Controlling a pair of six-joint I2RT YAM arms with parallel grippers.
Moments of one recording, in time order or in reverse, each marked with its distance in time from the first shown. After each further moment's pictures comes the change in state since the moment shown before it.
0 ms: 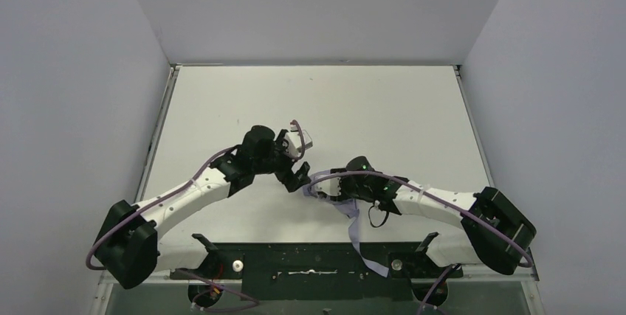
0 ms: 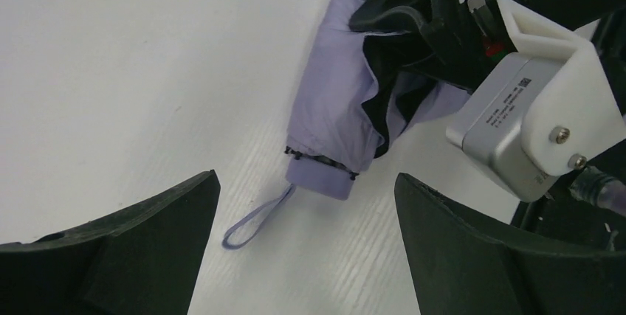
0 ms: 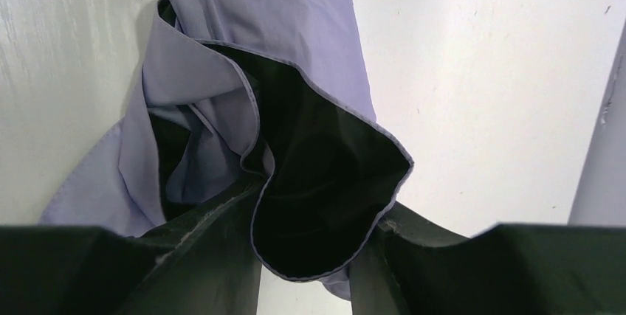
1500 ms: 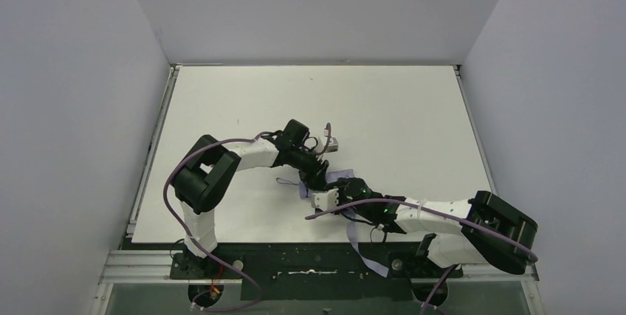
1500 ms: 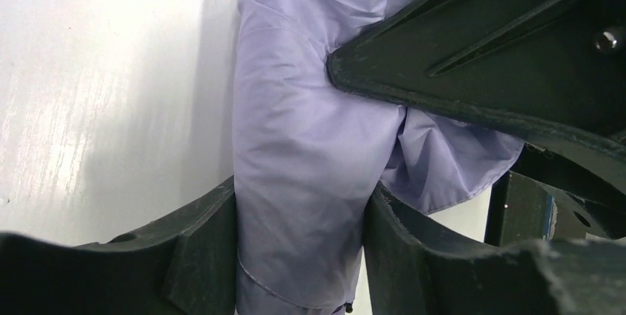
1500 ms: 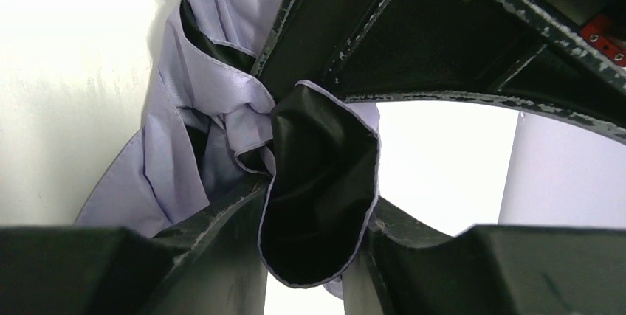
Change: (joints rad) left arm 0.024 0.703 0.292 -0.004 0.515 0.045; right arm 0.194 -0.039 -0.181 0.297 0.241 -0.003
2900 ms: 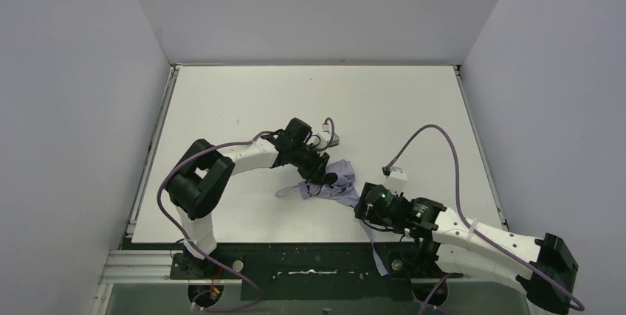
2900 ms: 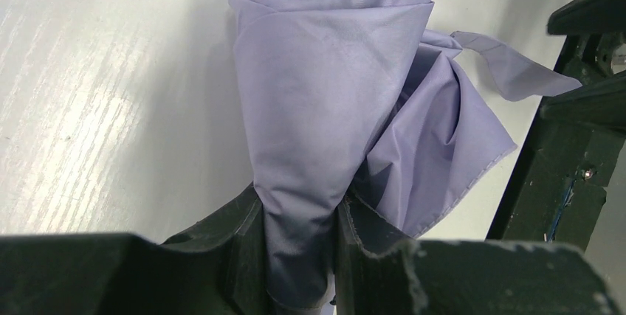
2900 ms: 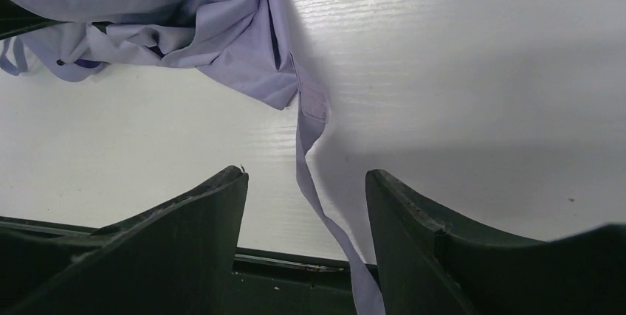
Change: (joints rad) left arm -0.025 -0.055 0.019 -0.053 -0.217 -0.156; right arm 0.000 -0.473 0.082 -0.912 0.188 2.011
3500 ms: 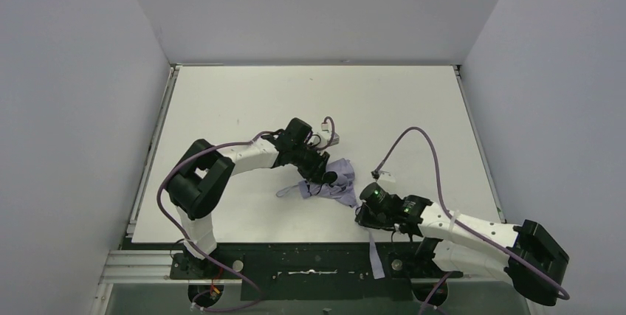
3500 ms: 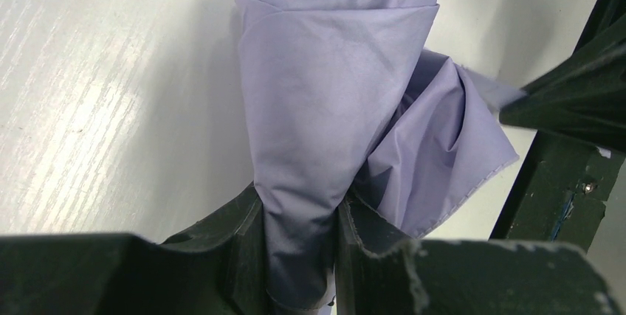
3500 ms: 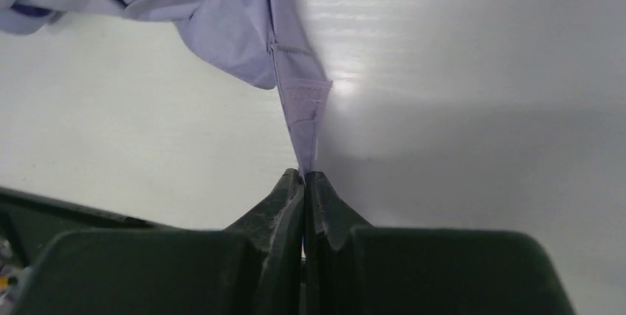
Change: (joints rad) left arm -0.002 0.000 0.002 0.004 -0.037 -0.032; right arm -0.048 0.182 -0.043 0.143 -0.161 -0.041
